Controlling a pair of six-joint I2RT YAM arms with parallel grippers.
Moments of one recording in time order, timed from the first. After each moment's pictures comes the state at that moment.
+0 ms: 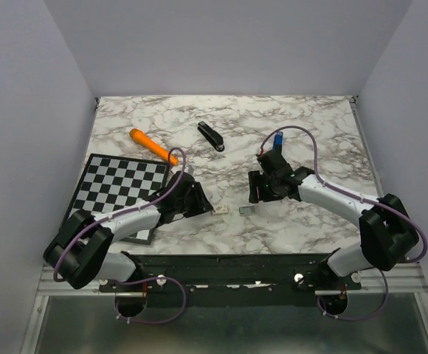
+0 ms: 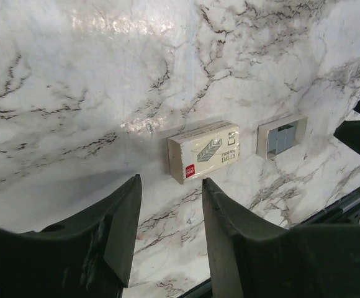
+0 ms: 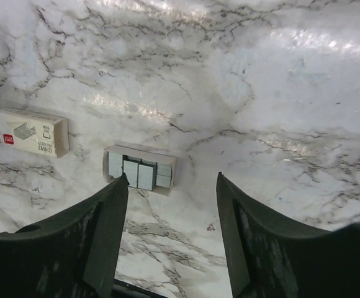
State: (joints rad) left arm -0.65 1.35 0.54 0.01 0.11 -0.88; right arm 0.63 1.48 0.89 -0.45 0.01 0.42
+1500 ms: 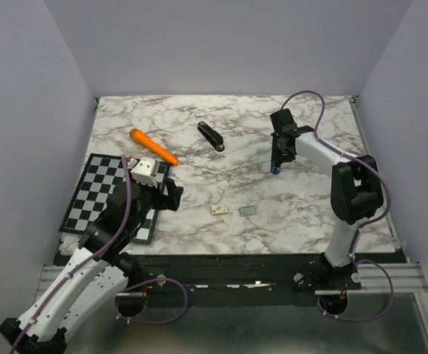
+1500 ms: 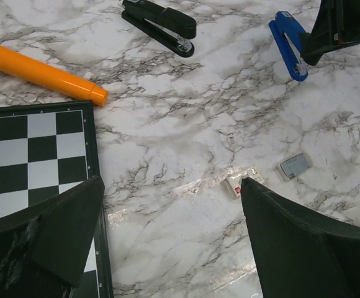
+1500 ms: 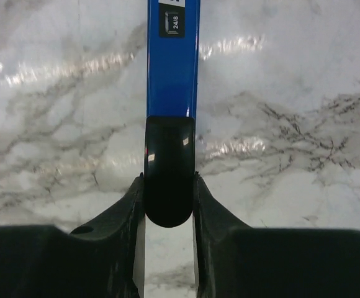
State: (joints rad) left arm -0.58 0.53 0.63 -0.39 -0.16 -0.25; right arm 0.34 1.93 1.44 -0.59 0.25 0.36
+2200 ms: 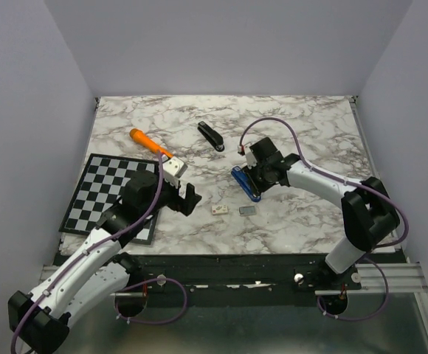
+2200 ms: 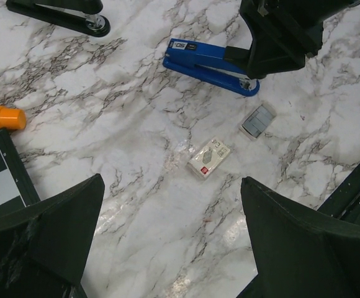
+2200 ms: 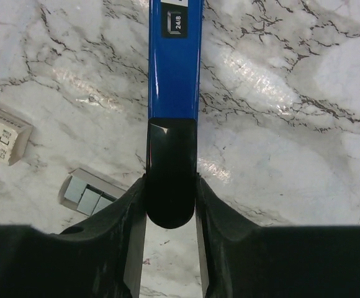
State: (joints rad) left arm -0.58 0.72 0.61 -0.26 0.16 -0.10; right arm 0.61 1.65 1.08 -0.49 -0.01 -0.02
